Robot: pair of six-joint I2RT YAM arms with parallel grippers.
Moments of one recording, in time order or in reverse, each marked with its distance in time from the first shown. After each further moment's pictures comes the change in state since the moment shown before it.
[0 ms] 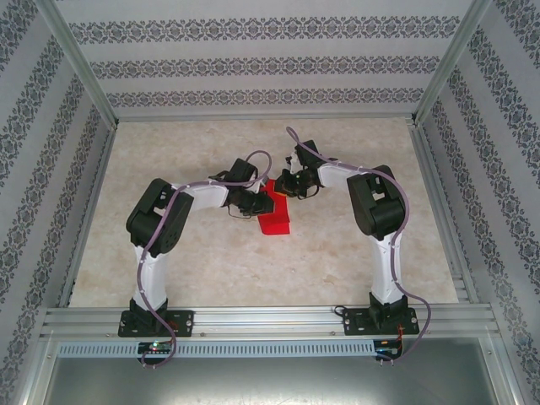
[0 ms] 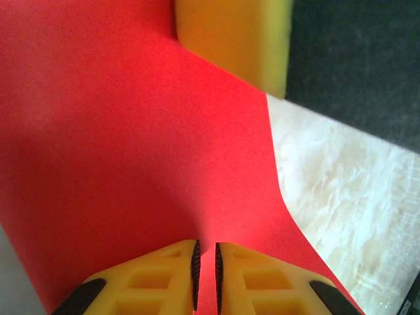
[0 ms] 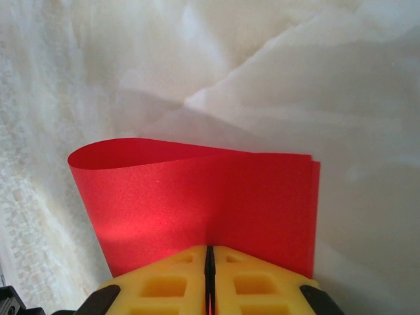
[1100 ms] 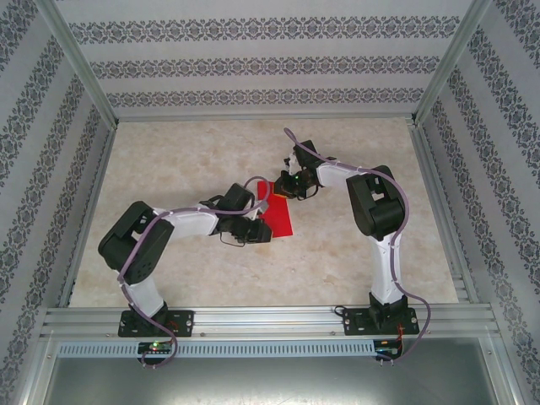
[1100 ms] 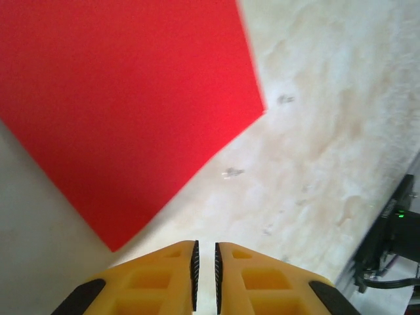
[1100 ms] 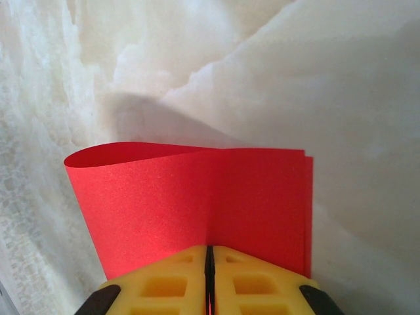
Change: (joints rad) left arm -0.108 -0.295 -0.327 0.055 0.043 -0.044; right arm 0.006 0.000 0.013 -0.045 0.003 -0.029
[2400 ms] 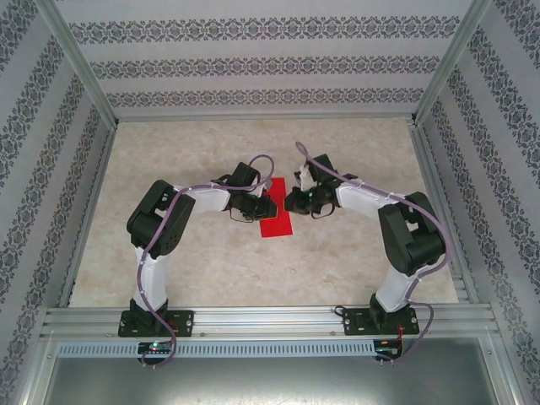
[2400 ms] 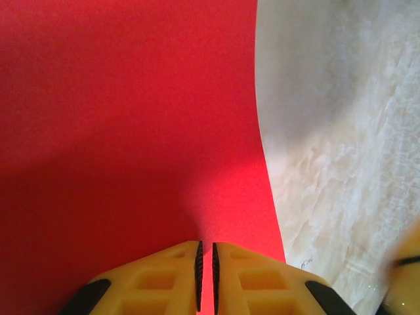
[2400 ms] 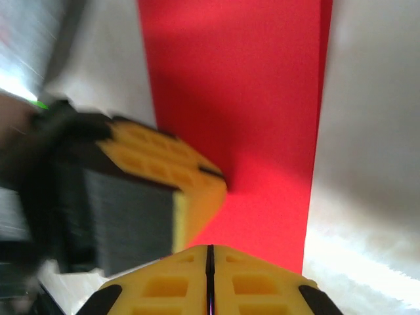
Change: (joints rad) left arm 0.090 0.293 0.302 -0.022 -0.010 0.015; right arm 0.053 -0.402 -0.397 -0.003 0.018 -0.048
